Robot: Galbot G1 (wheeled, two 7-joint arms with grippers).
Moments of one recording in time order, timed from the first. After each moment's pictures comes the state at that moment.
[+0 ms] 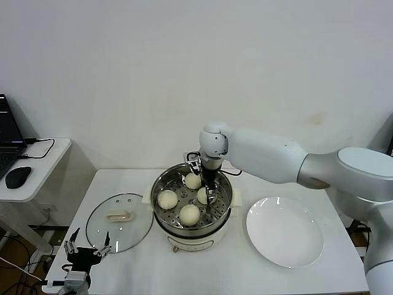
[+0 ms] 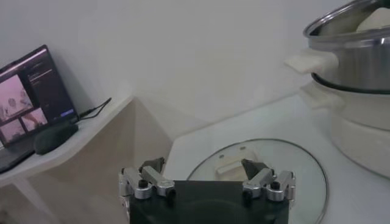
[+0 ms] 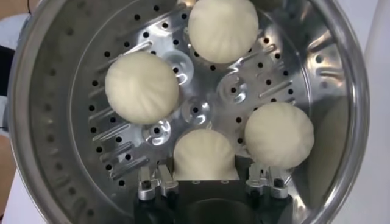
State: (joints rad) left arm 1.64 -1.46 -0.78 -2.06 0.21 0.21 0.07; right arm 0.39 1.28 -1.17 1.13 0.16 -0.55 -1.24
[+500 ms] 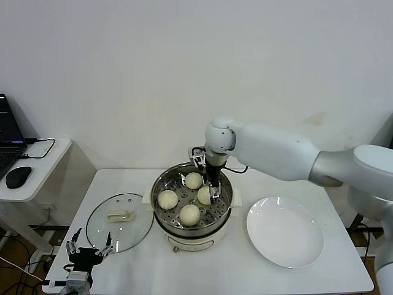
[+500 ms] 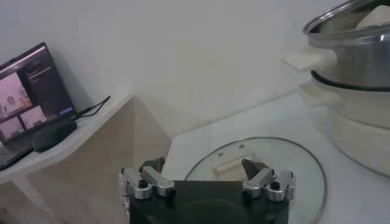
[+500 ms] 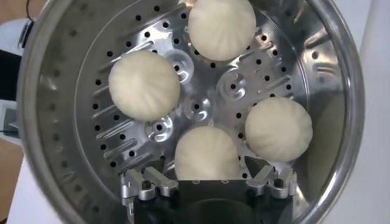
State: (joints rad) left arm 1.64 -1.47 -0.77 -2.07 0.22 0.21 0.06; right arm 0.44 1.17 -1.12 1.24 0.22 -0.58 -1.22
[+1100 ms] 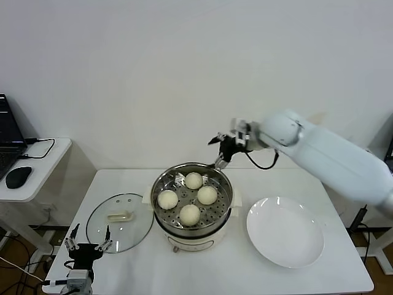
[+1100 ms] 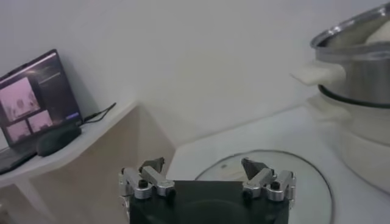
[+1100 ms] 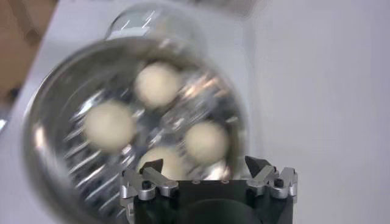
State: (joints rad) left arm 1.61 -1.46 -0.76 -2.01 0.19 0.11 -0.01; right arm 0.09 0.78 -0.57 1.56 0.54 -0.47 -0.59
